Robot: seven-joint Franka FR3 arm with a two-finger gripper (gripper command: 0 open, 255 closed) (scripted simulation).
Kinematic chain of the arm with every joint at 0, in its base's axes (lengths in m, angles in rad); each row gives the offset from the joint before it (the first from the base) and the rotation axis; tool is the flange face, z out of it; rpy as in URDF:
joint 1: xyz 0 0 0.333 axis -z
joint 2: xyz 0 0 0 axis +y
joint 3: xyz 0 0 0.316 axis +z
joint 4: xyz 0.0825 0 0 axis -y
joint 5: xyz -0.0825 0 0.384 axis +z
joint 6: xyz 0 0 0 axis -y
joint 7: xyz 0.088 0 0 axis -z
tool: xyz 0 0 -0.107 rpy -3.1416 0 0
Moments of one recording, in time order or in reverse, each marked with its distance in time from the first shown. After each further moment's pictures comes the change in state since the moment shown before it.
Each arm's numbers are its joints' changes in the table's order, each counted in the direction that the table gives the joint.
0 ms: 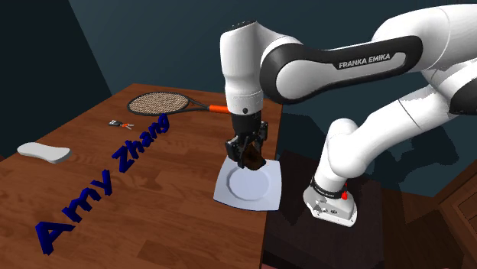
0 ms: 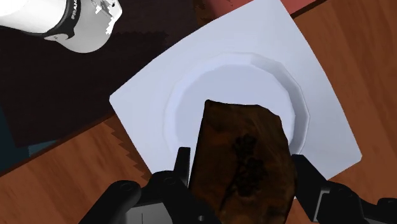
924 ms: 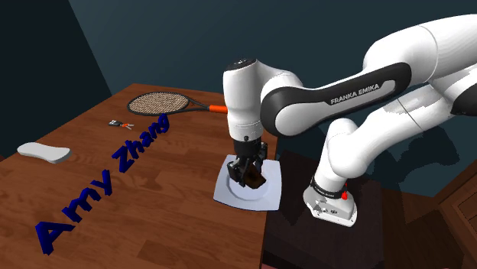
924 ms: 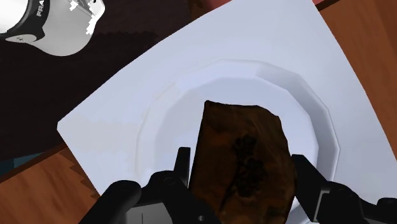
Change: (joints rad) arm -0.023 0.006 0.066 -0.155 0.054 0.167 0.008
